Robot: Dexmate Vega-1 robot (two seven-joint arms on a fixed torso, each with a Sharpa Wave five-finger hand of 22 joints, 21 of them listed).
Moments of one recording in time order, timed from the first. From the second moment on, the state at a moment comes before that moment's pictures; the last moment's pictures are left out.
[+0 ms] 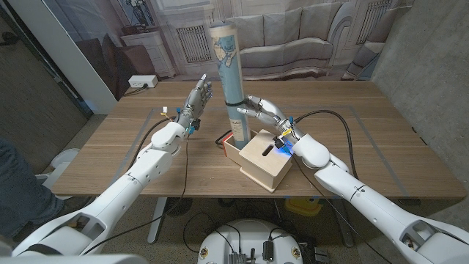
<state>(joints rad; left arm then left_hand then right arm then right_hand) 0.81 0.51 0.41 -1.44 -0.63 -0.20 -0.01 0.37 -0.02 0.20 0.06 0.24 -0.01 0.06 0.20 0.18 -0.05 0.00 0.20 0.18 -0.15 -0.01 0.18 0.18 -0.17 -0.03 0.19 0.18 -0.84 -0.50 -0.60 -1.47 0.11 0.61 0.05 0.65 -0.06 0.23 -0.08 0.20 0.42 -0.05 0.18 0.20 0.38 0.02 0.19 0.19 0.24 0.02 0.17 0.18 0.28 0.00 0.18 0.19</state>
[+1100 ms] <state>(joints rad) 0.80 0.51 0.42 -1.45 -0.63 -0.20 -0.01 0.38 -0.02 0.19 0.06 0.24 -0.01 0.06 0.20 0.18 -0.05 0.00 0.20 0.18 -0.15 -0.01 0.18 0.18 -0.17 -0.03 0.19 0.18 -0.86 -0.51 -0.58 -1.48 0.10 0.61 0.02 0.63 -0.06 0.22 -0.07 0.22 0.40 -0.05 0.18 0.20 0.37 0.03 0.19 0.19 0.23 0.02 0.17 0.18 0.26 0.01 0.18 0.19</state>
